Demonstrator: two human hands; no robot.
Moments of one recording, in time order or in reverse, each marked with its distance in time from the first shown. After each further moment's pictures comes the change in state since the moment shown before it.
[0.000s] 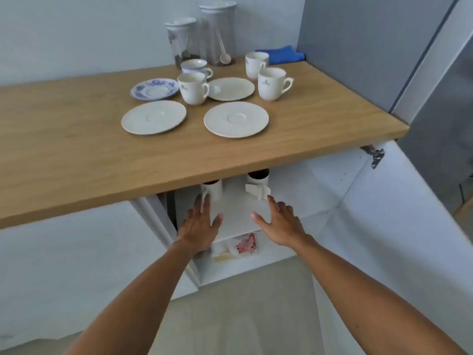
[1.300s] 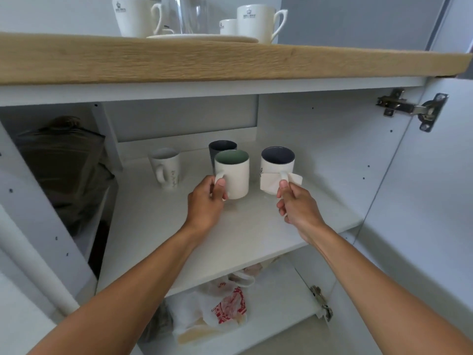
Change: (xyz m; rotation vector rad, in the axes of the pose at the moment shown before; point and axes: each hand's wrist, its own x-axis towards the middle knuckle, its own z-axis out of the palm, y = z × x) left_hand 0.199 0.024 0.126 -0.787 0.508 0.350; right_hand 0.175 0.109 0.069 0.857 0.525 -0.031
